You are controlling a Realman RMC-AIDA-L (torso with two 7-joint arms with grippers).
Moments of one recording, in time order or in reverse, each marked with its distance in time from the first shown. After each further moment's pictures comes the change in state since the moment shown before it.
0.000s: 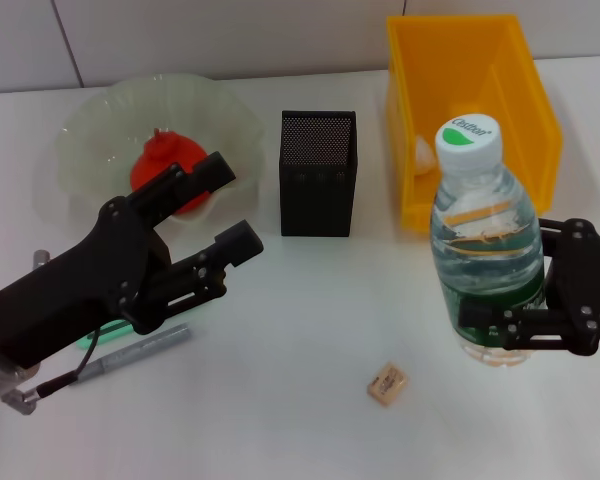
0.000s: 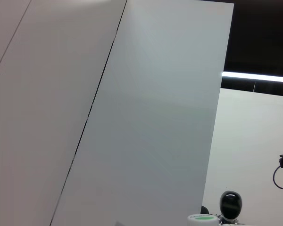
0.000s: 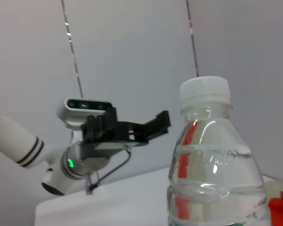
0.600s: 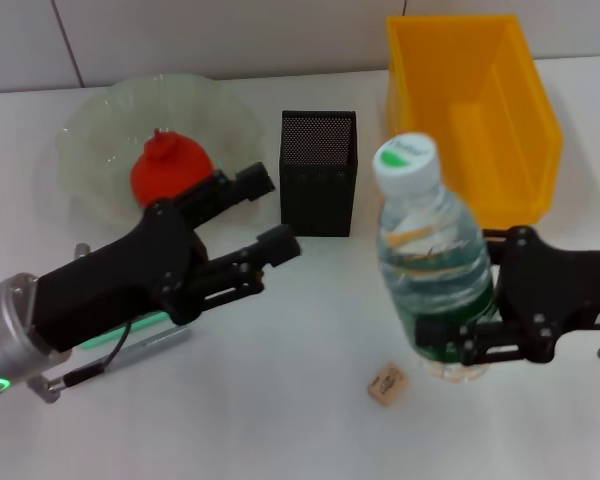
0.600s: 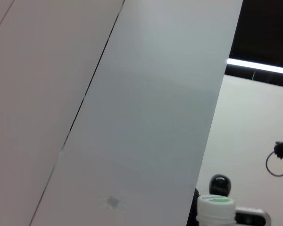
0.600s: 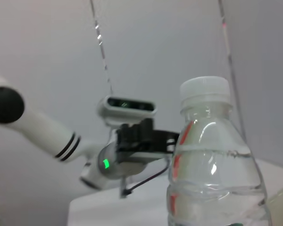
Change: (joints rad) left arm -0.053 0.004 0.019 -0.020 0.032 -0.057 -0.063; right arm 0.117 -0.002 -0.010 0.107 -0.077 -0.018 -0.023
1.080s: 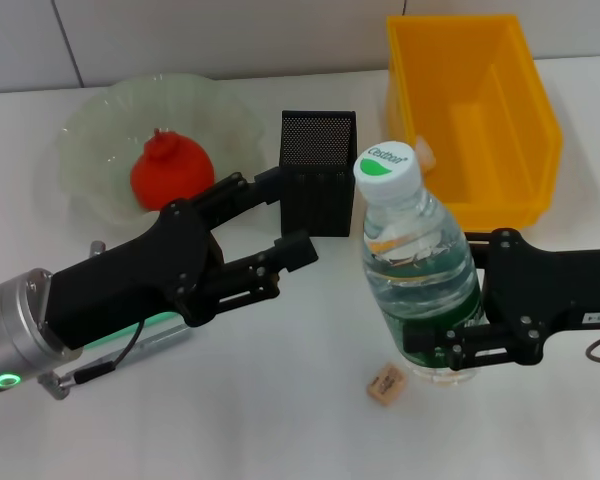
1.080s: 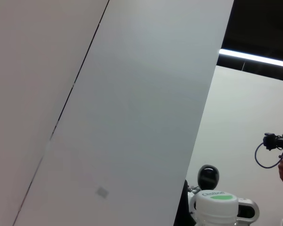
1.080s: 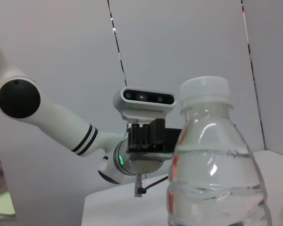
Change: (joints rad) left arm -0.028 -0.003 0.023 0.001 0.010 -0.013 -0.013; right arm 0.035 0.002 -0.002 0.025 -0.020 -0.007 0.004
